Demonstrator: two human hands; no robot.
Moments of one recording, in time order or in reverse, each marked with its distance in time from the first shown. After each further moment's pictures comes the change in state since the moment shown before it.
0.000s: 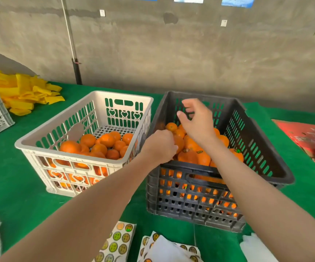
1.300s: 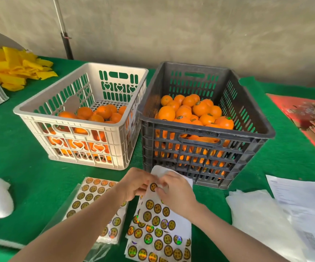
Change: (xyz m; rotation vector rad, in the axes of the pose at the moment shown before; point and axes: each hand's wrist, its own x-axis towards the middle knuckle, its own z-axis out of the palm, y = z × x) left_hand -0.148 -0.050 0.089 -0.984 -0.413 -0.784; right_hand -0.249 0.008 0.027 -0.197 -0.592 0.108
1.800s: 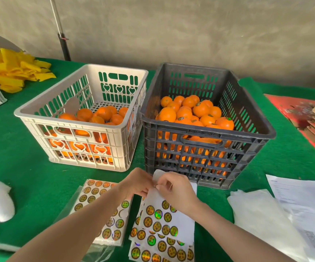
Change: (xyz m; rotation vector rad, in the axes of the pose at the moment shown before) left_hand 0.010 0.000 -0.006 0.399 -0.021 0.074; right_hand 0.002 -0.011 -0.009 0.253 0.060 -0.023
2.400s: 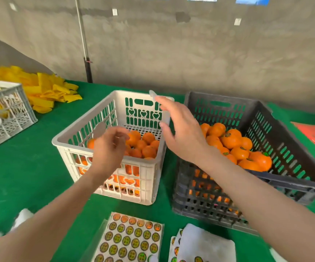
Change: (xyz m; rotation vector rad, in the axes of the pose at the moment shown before) left_hand -0.033 0.037 -0.186 -0.088 0.815 0.787; right_hand 0.179 -0.137 -0.064 -0.177 0.355 -0.596
